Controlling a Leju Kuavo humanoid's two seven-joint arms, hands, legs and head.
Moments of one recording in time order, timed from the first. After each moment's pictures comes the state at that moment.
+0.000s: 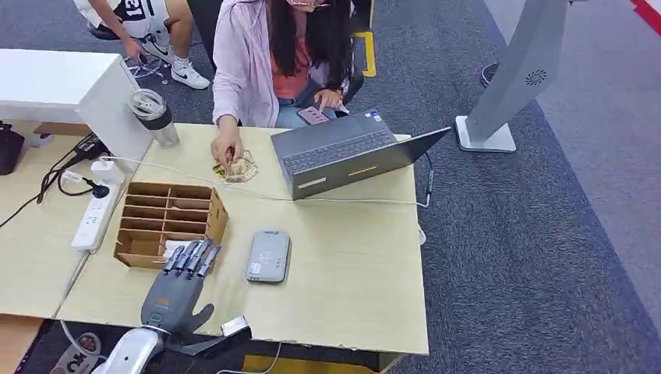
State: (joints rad) left arm -0.07 0.19 -0.50 -1.46 -1.29 0.16 0.07; right arm -0.01 0.03 -0.11 -0.17 0.48 -0.07 0.29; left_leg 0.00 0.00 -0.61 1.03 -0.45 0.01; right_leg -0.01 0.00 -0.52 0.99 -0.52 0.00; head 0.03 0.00
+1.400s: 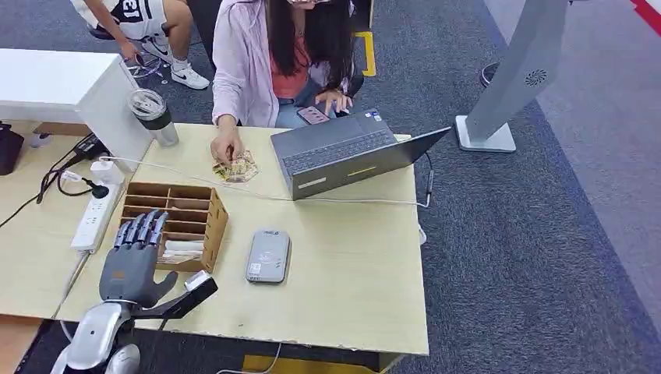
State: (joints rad) left arm -0.16 0.17 -0.32 -1.38 -1.27 0.22 0.09; right arm -0.01 0.03 -0.12 -0.17 0.54 -0.03 0.28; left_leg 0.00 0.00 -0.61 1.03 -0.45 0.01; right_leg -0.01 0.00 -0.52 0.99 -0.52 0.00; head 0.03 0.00
